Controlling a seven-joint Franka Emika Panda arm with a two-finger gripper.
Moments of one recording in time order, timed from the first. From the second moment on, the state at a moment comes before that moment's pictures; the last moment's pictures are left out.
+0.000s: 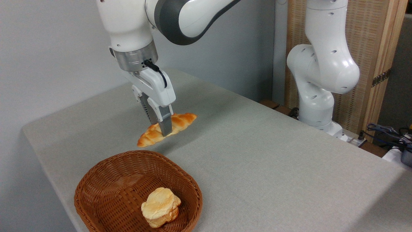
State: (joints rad) arm -0.22 0.02 0.04 -1.81 -0.11 1.75 0.65
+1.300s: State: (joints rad) arm -0.27 -0.02 0.02 -1.97 -0.11 1.78 0.65
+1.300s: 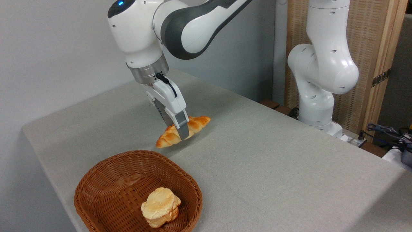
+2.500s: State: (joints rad) arm -0.25 -0.04 0.13 -1.88 -0.02 1.95 0.70
